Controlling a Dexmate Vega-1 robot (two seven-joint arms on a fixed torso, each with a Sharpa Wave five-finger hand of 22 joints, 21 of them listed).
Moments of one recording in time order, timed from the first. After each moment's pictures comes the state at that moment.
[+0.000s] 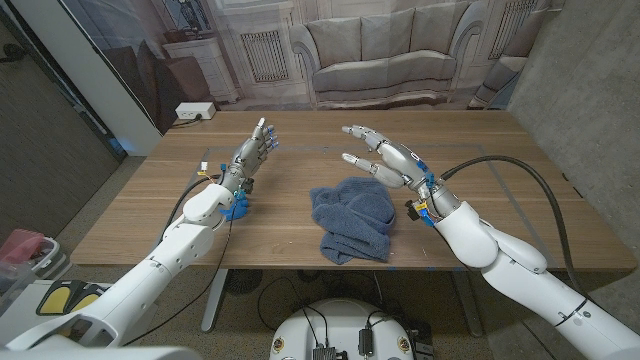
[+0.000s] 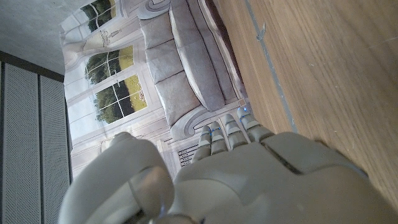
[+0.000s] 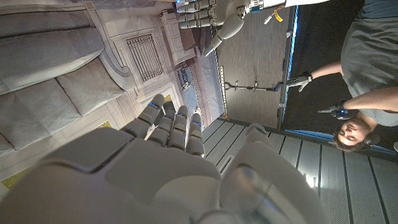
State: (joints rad) left arm 0.93 0.59 0.35 -1.44 -0.67 -0.29 -0.08; left_hand 0.54 0.11 -0.20 0.11 0.34 0.07 0.05 0.20 0.18 0.08 -0.02 0.20 0.18 0.01 -0.01 0.19 0.18 0.03 -0.03 0.24 0.17; right arm -1.24 -0.72 -0.31 -2.05 -0.48 0.38 -0.27; right_hand 0.29 0.07 0.21 -0.05 0.18 0.25 -0.02 0.20 0.19 0.28 0.01 0.24 0.19 0.15 -0.04 0.20 0.18 0.16 -0.04 0.44 0.17
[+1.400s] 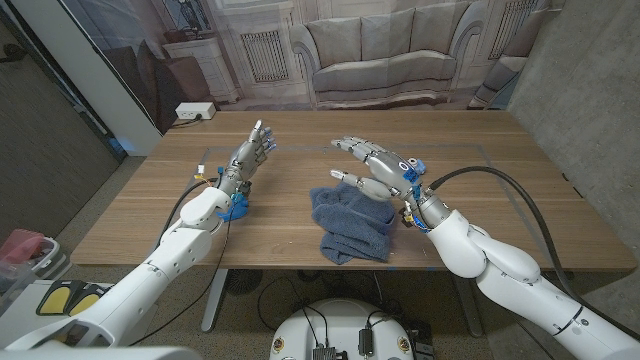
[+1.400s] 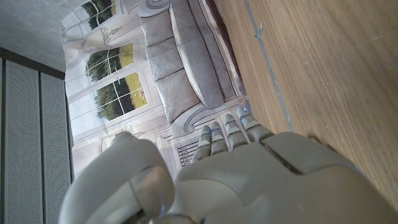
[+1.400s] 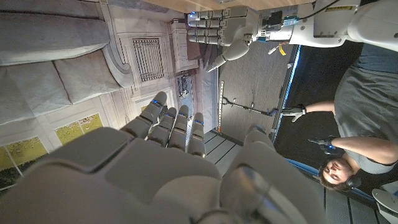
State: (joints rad) left arm 0.95 0.60 0.34 -1.45 -0.68 -0.31 -0.08; left_hand 0.55 0.11 -0.21 0.11 0.34 0.08 0.04 0.20 0.18 0.08 -0.02 0.20 0.18 0.01 -0.01 0.19 0.18 0.03 -0.04 0.23 0.17; right arm -1.25 -0.74 -0.38 -2.10 -0.70 0.26 -0.33; right_hand 0.29 0.07 0.22 -0.05 0.18 0.26 -0.04 0.20 0.19 0.29 0.00 0.24 0.19 0.19 -0.04 0.20 0.18 0.20 -0.04 0.43 0.17
